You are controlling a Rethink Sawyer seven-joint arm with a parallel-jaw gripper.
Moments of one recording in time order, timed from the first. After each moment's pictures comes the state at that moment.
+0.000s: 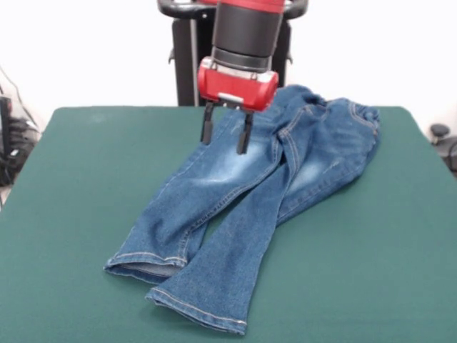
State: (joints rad) arm -0.15 -0.67 -0.12 1.83 -0.12 0.15 2.03
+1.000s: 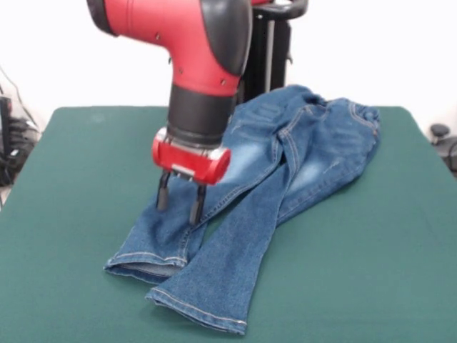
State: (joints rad) arm -0.22 -0.40 -0.13 1.58 -0.13 0.08 2.03
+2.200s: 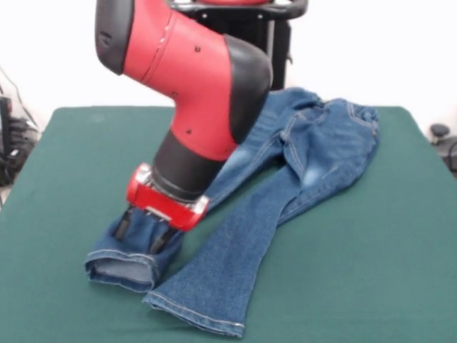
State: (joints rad) arm 0.00 -0.12 -0.46 1.12 -0.15 0.42 2.03
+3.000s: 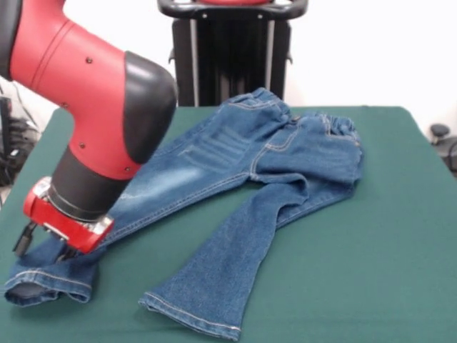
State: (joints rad) arm -0.16 -0.04 -0.49 0.97 -0.16 0.38 2.03
